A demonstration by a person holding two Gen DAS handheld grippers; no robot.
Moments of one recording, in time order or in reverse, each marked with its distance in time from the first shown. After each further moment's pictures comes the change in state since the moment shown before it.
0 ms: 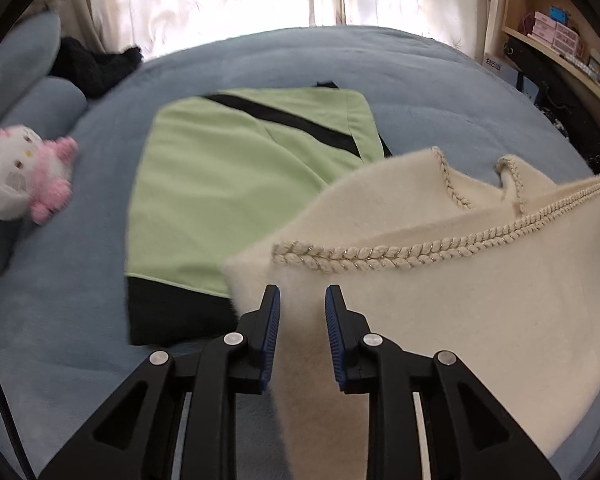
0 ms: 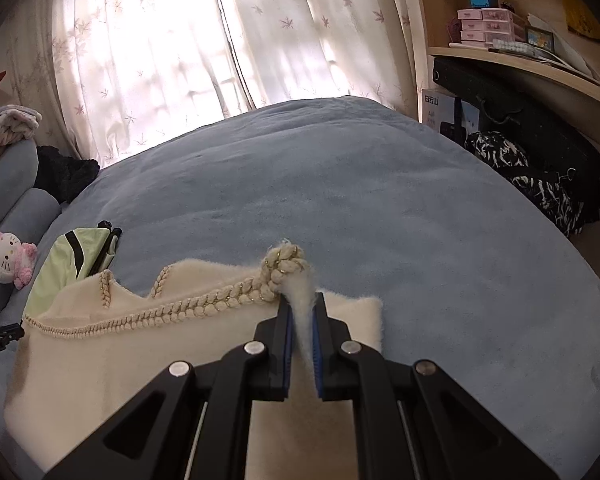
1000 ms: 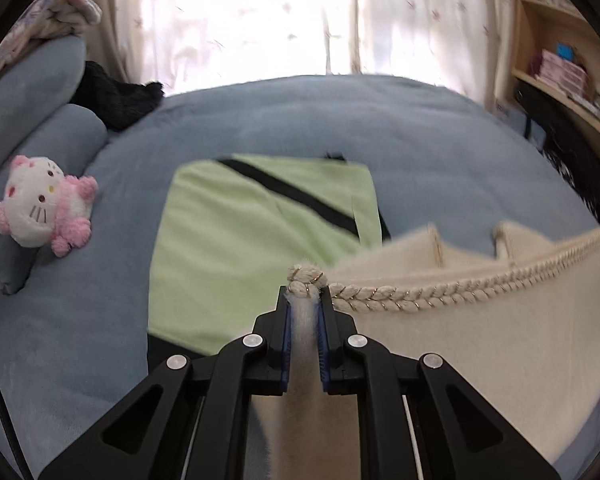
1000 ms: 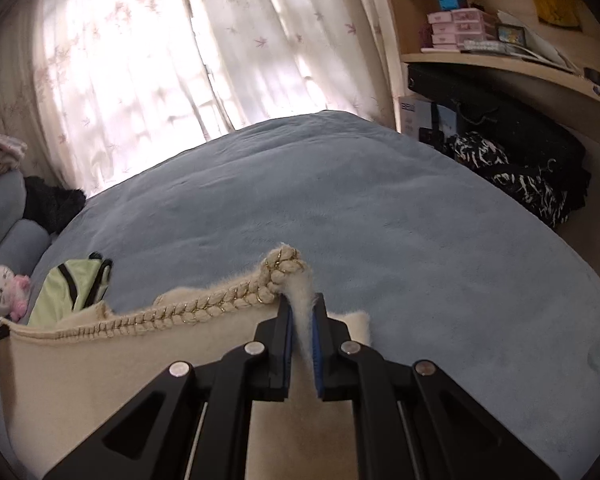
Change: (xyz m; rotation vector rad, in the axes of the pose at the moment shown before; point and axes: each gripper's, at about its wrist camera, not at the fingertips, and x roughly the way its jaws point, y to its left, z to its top) left arm -0.038 -0.011 0.050 -0.053 -0.167 0.075; right arm 0.000 -0.005 0.010 0.096 -0.055 -0.051
